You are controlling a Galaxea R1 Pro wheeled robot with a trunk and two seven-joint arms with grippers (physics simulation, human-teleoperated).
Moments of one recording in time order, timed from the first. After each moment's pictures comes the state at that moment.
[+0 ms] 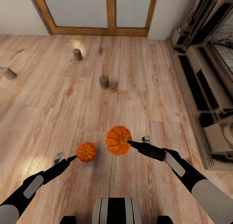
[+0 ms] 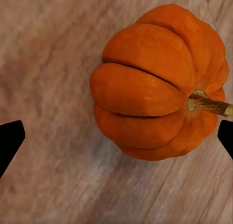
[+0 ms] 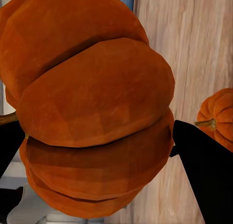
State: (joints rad) left arm -0.57 0.33 -0.13 -0.61 0.98 0.37 -0.52; right arm -0.74 -0.26 0.52 -0.85 -1.08 0.51 1.05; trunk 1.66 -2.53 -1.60
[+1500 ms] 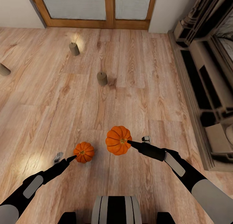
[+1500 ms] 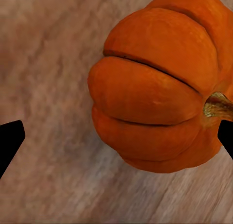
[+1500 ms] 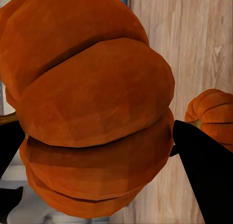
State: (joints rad) left arm -0.57 0.33 -0.13 -0.61 0.98 0.37 -0.52; right arm -0.75 -0.26 0.52 -0.85 -1.08 0.51 1.05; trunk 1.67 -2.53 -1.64
